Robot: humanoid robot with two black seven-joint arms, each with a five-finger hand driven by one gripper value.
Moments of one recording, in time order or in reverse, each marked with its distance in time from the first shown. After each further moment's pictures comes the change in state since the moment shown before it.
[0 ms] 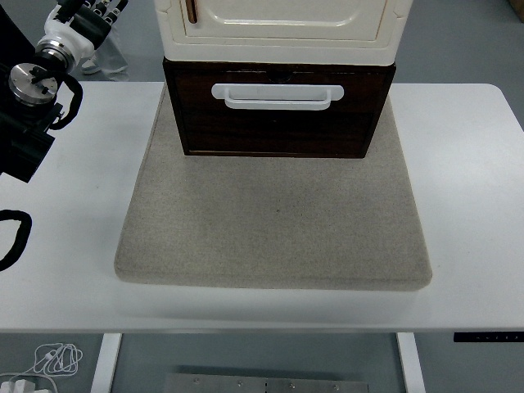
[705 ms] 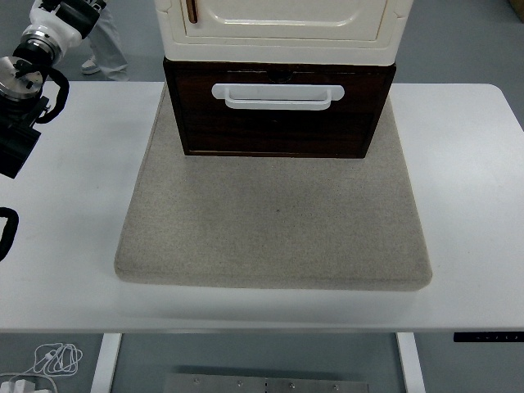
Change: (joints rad) left arm -0.001 0.067 -0.005 -0.073 0.022 -0.043 0.003; right arm 0.000 0.000 0.000 0.000 0.000 0.000 0.000
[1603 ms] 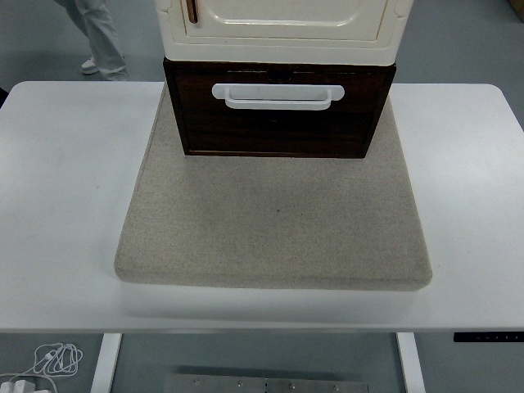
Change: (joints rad) left arm -0.180 0.497 0.006 -0.665 0.338 -0.021 -0.027; right arm 0.000 0.000 0.000 0.000 0.000 0.000 0.000
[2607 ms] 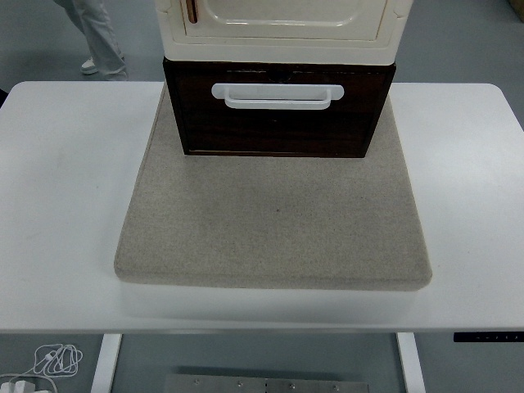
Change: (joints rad) left arm -0.521 -0.129 0.479 -0.369 0.167 -0.049 0.167; right arm 0.000 0.000 0.000 0.000 0.000 0.000 0.000
